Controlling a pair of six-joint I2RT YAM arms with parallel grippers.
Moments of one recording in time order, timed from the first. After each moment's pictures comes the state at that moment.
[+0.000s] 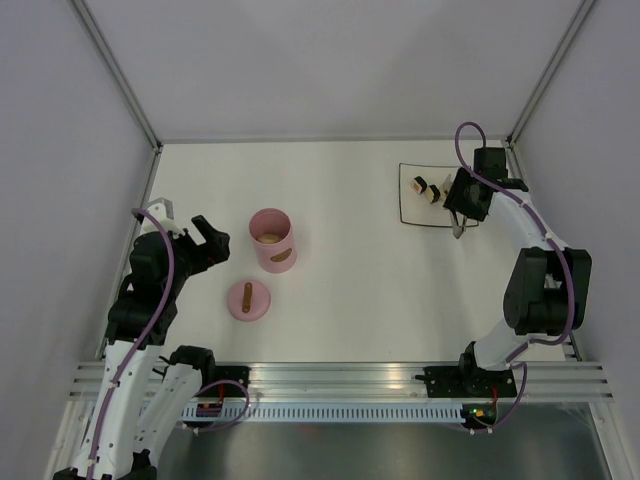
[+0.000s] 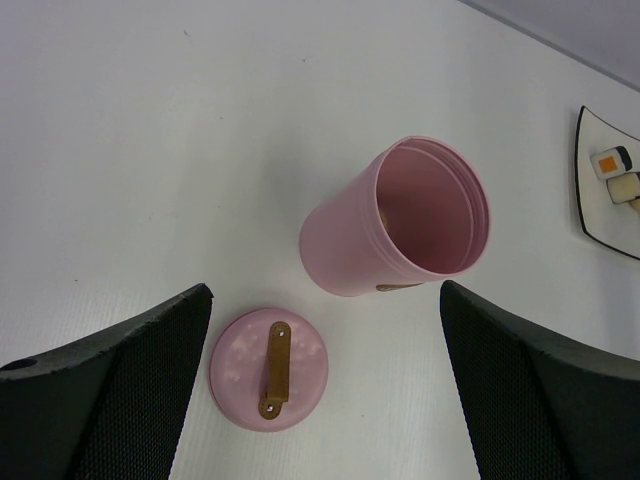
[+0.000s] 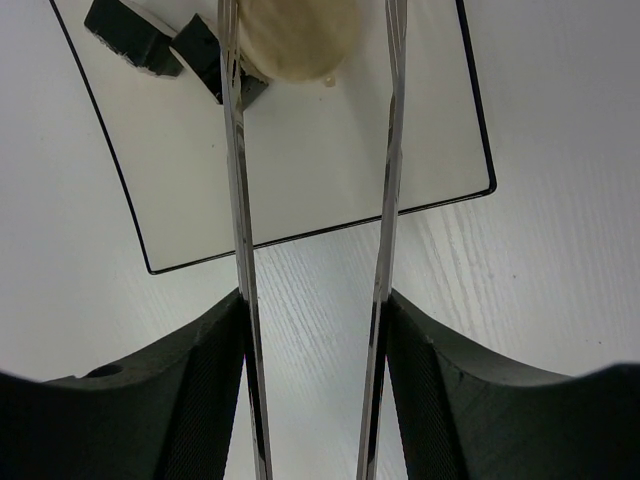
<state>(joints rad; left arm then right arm) -0.15 0.60 0.84 -0.65 -0.10 -0.45 -0.05 1.64 1.25 -0.53 0.04 0.36</state>
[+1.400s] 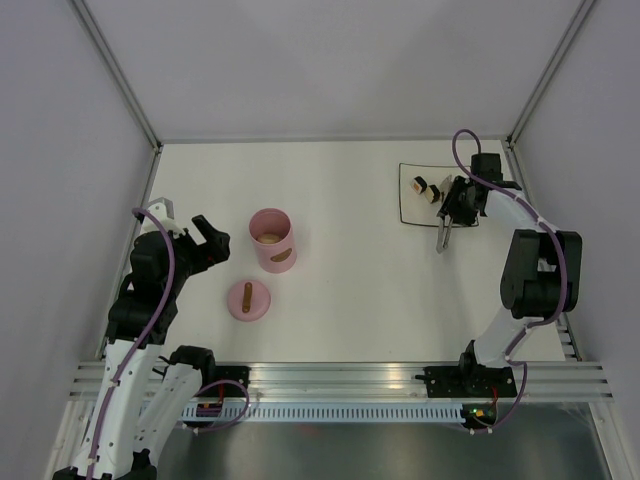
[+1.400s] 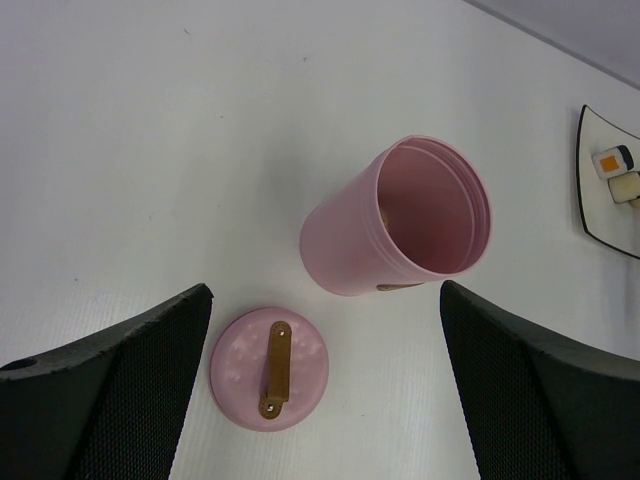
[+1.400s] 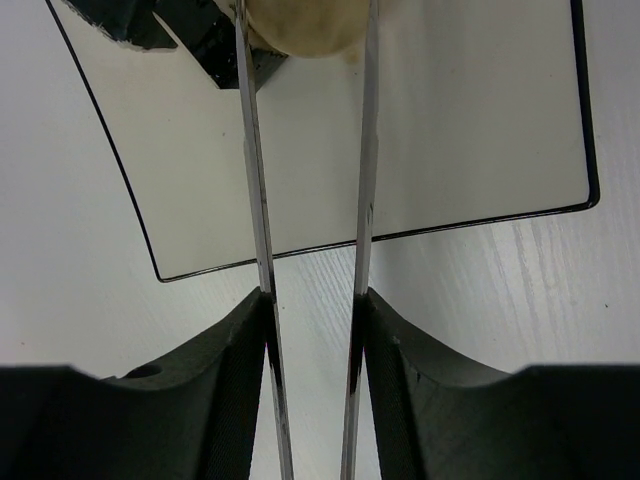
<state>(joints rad) -0.15 0.61 0.84 -0.65 -0.10 -0.45 -0.08 1.75 1.23 -0.48 -0.10 0.42</state>
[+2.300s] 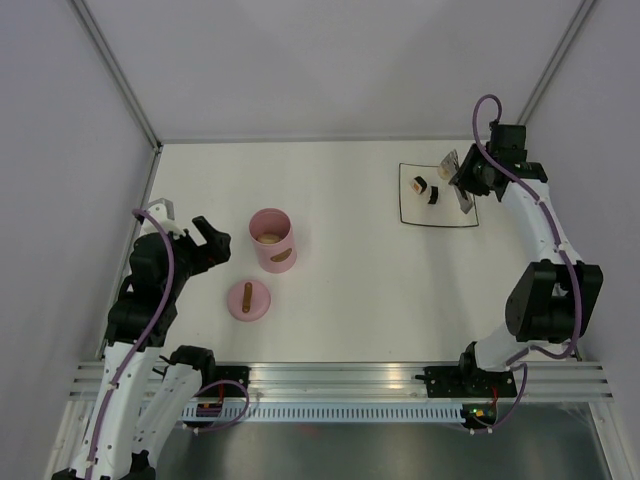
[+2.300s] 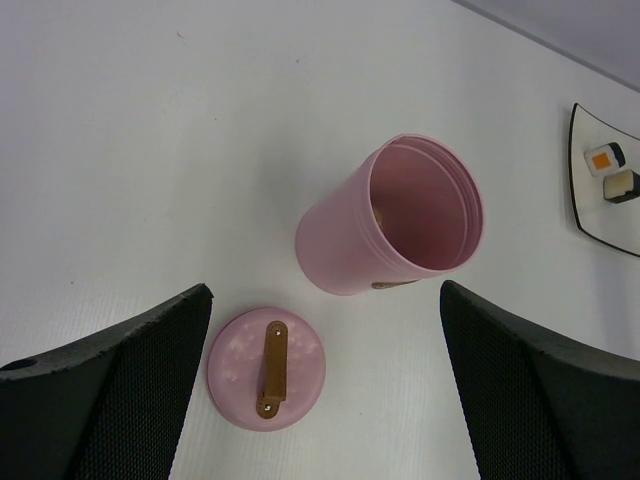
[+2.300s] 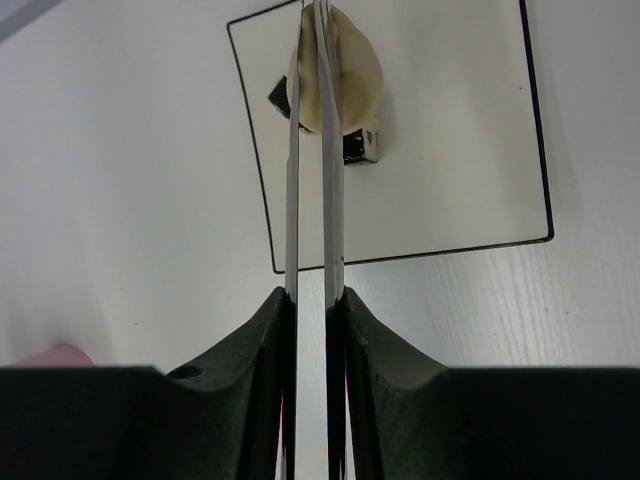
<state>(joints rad) -0.17 0.60 0.84 -0.65 -0.10 -0.45 -0.08 1.61 1.41 -0.60 -0.12 0.39</state>
